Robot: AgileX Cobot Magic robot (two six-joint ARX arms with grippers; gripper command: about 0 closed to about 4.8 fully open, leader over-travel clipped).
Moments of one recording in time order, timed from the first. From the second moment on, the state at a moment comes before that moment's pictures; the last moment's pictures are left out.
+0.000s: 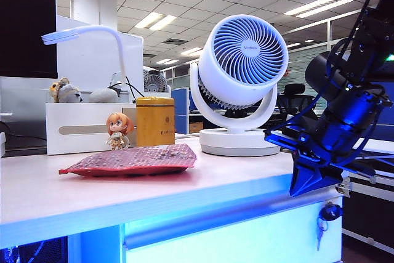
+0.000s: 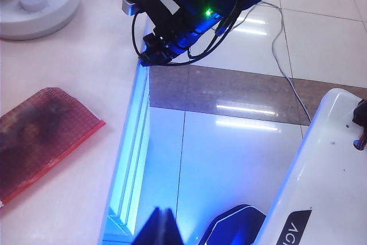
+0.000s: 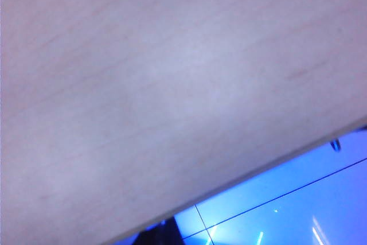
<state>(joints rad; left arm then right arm) -0.63 0.89 1.15 -0.86 0.35 0.14 0.25 1.91 0.97 0.03 -0.20 0.37</state>
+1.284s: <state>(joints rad) -0.63 0.74 1.24 -0.88 0.20 0.13 0.27 1.12 1.00 -0.28 -0.07 0.25</state>
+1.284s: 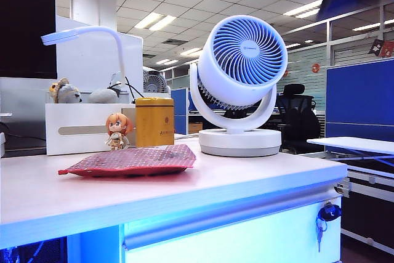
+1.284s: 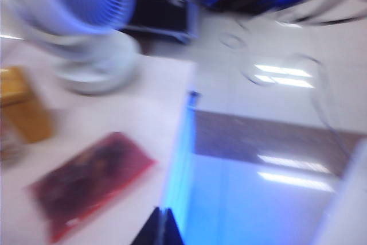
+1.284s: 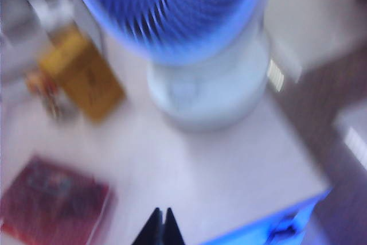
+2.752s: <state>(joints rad) -0.63 0.29 0.14 -0.01 -0.11 -0.04 0.31 0.01 0.35 -0.46 0.13 0.11</state>
